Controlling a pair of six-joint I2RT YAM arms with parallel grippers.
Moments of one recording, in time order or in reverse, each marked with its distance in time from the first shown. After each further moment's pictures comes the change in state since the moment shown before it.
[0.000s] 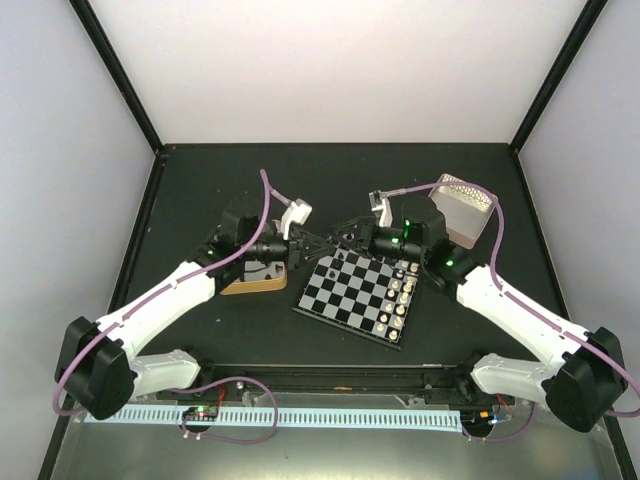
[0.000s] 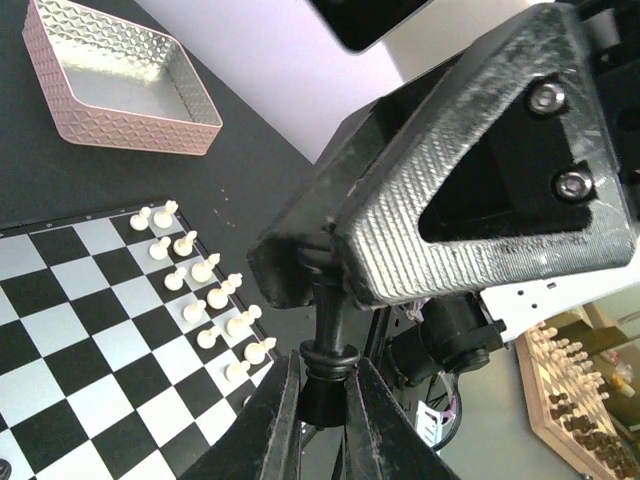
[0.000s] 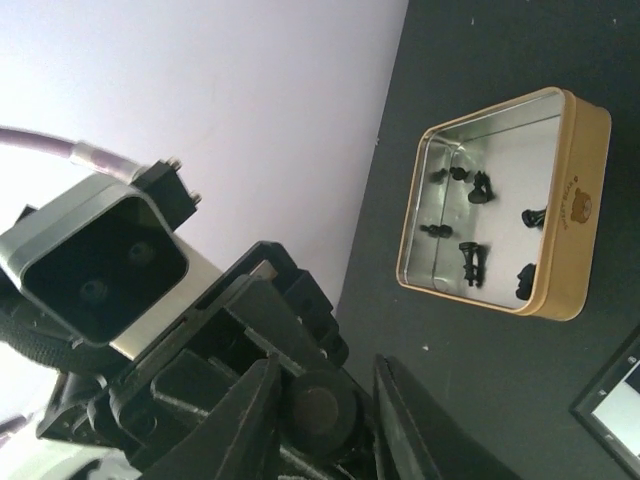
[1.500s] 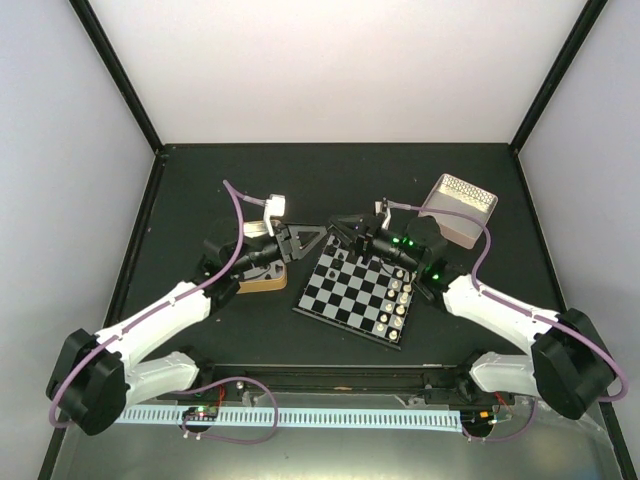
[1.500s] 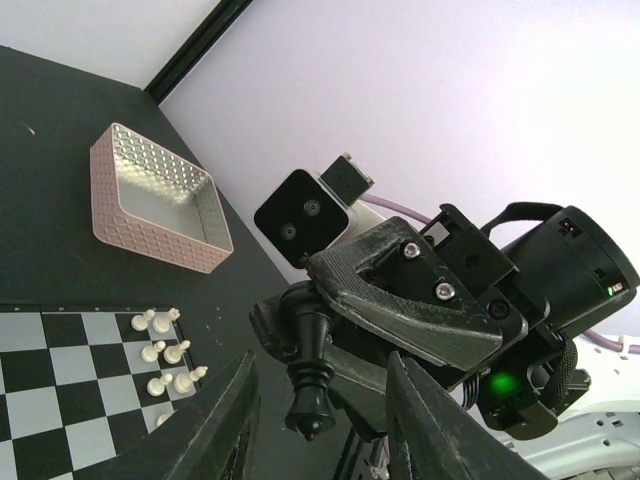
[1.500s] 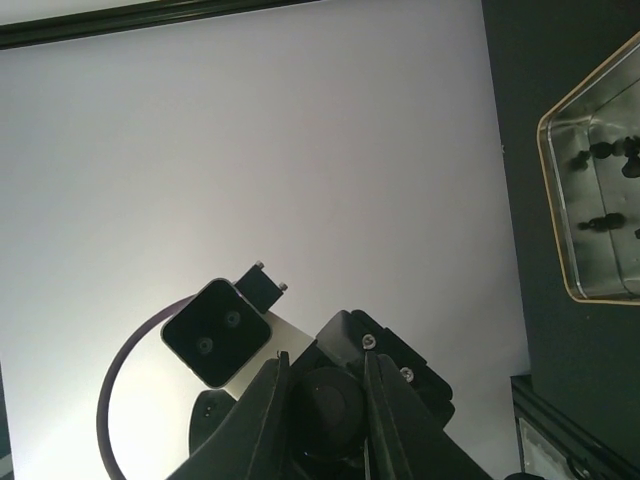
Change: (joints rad) left arm -0.002 -0.092 -0.218 0.482 -0.231 -0.421; right arm 0.001 0.076 -0.213 0.590 0.072 0.602
